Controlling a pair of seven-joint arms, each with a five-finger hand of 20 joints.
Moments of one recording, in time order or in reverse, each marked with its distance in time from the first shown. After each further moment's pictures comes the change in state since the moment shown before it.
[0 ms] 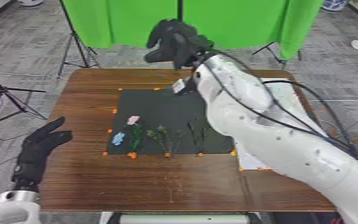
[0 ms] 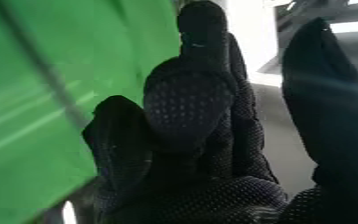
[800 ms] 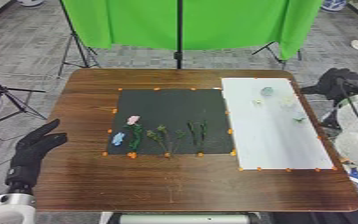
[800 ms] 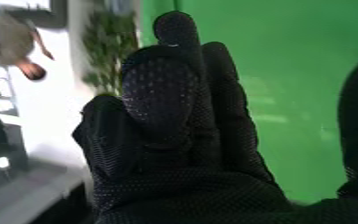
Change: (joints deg) left arm 1.3 -0.5 -1.4 -0.8 0.5 0.2 -0.8; right arm -37.5 28.9 35.0 4.8 -3.1 -4.6 13.5
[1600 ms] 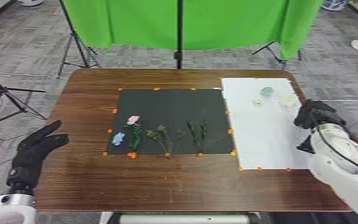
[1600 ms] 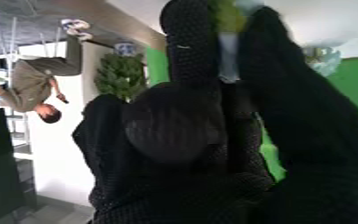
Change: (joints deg) left arm 0.1 -0.5 -0.1 0.0 0.3 -0.7 -0.6; right arm 2.1 -3.7 -13.2 8.4 0.2 11.1 0.8
